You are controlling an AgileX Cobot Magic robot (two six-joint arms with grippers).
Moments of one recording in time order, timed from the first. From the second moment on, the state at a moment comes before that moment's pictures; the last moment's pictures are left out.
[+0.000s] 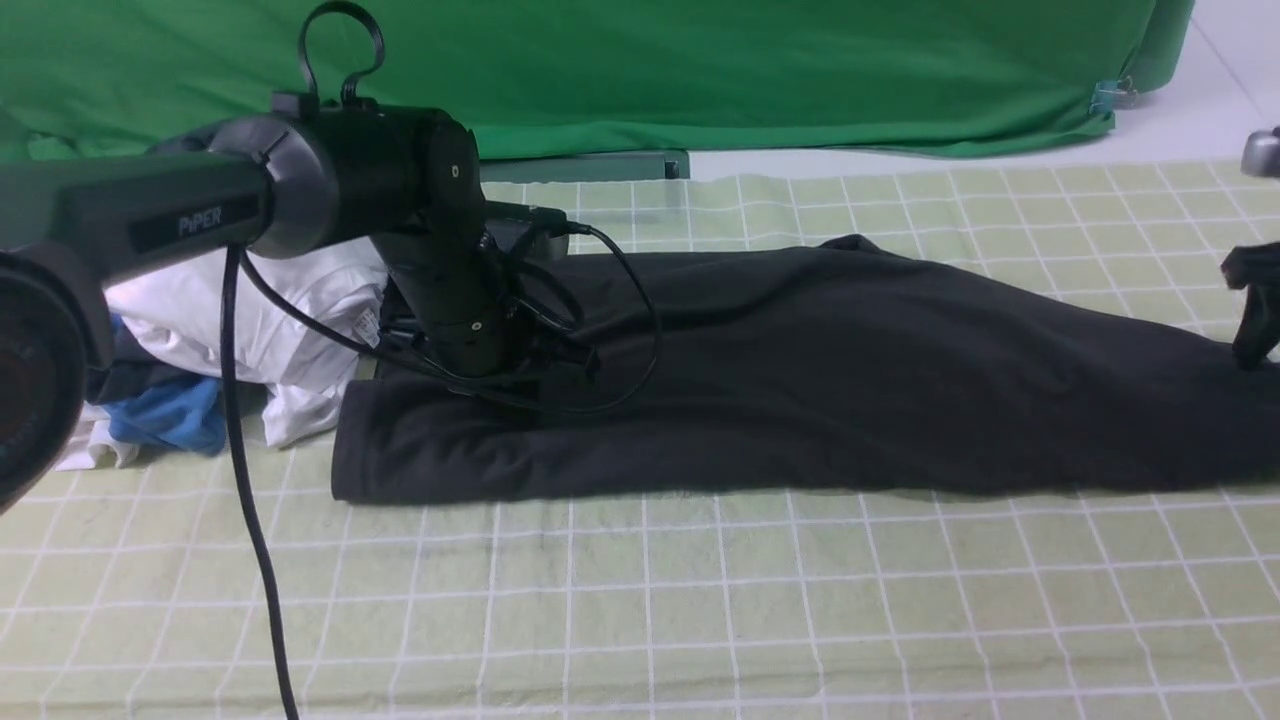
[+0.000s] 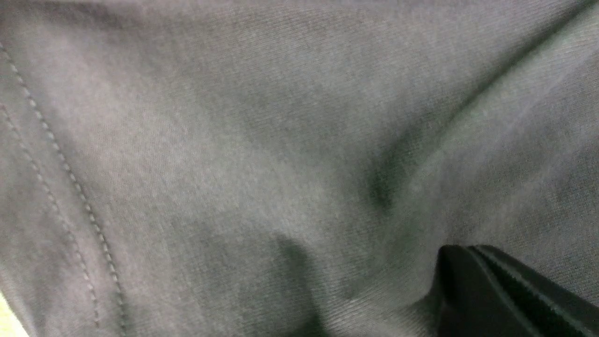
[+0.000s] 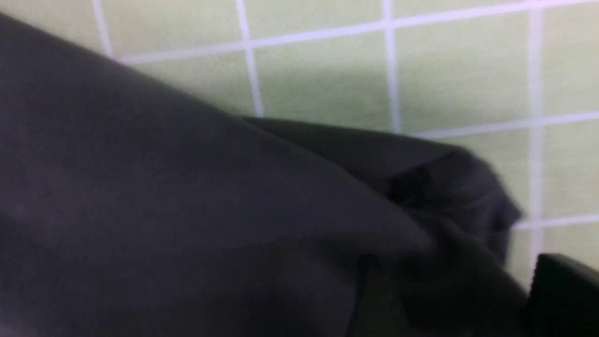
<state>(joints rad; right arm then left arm) -0.21 2.10 -1.65 0.17 1.08 -0.16 -0.28 2.10 -1.50 -0.14 0.90 0.09</state>
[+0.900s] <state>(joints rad) -0.27 2.09 -1.65 0.04 1.14 -0.18 -0.28 2.09 -1.50 -0.14 0.91 0.07</state>
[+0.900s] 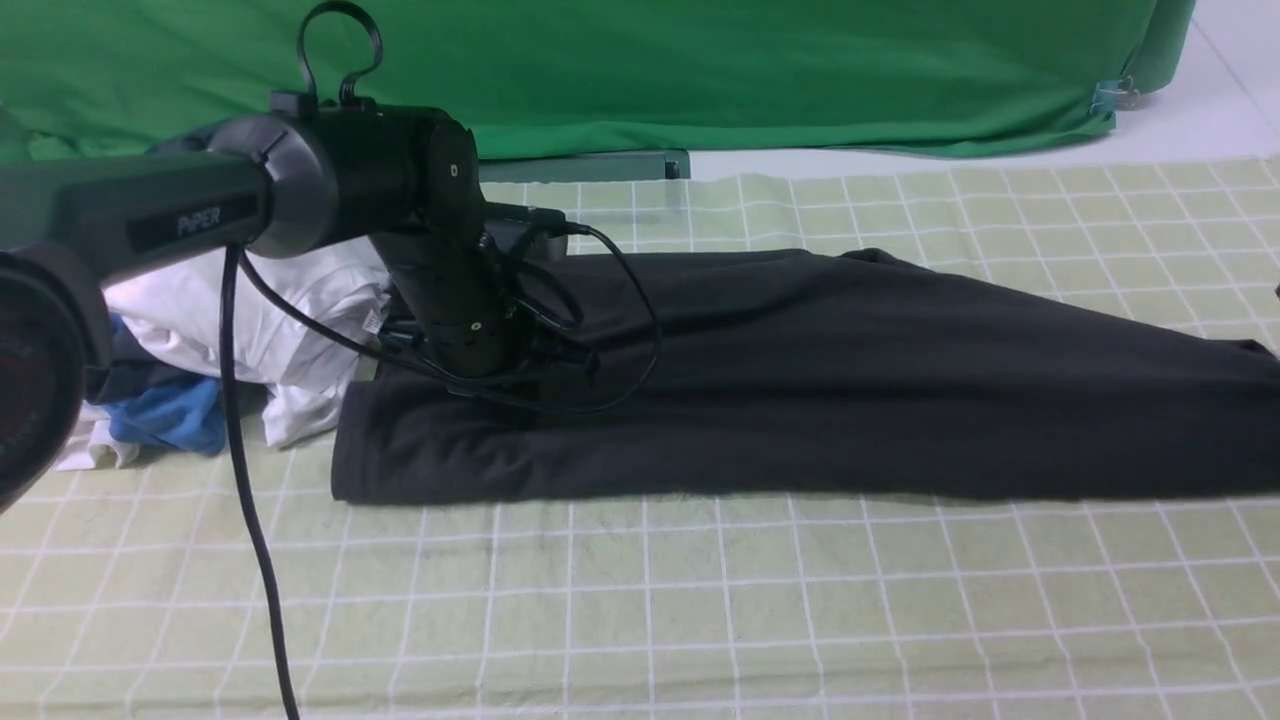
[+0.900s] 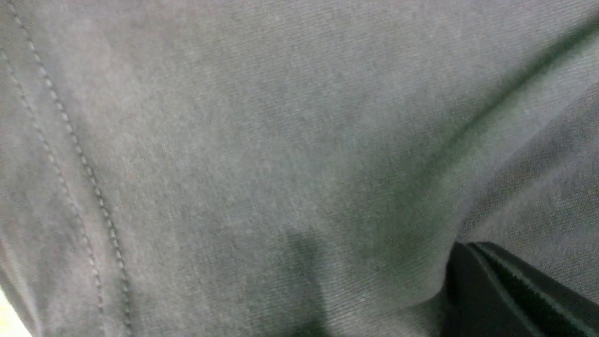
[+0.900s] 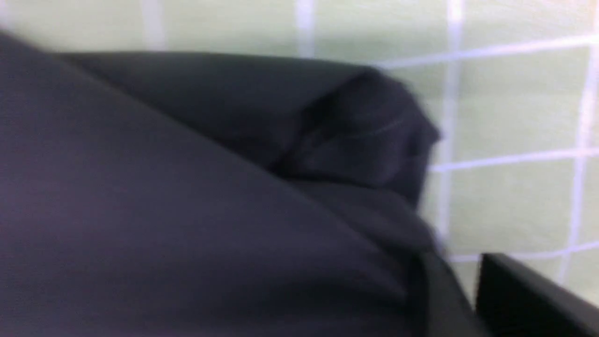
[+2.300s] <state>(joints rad) -0.04 1.96 -1.76 0.11 1.16 -0.17 -0.12 2.29 -1.93 0.02 0.87 -0.09</state>
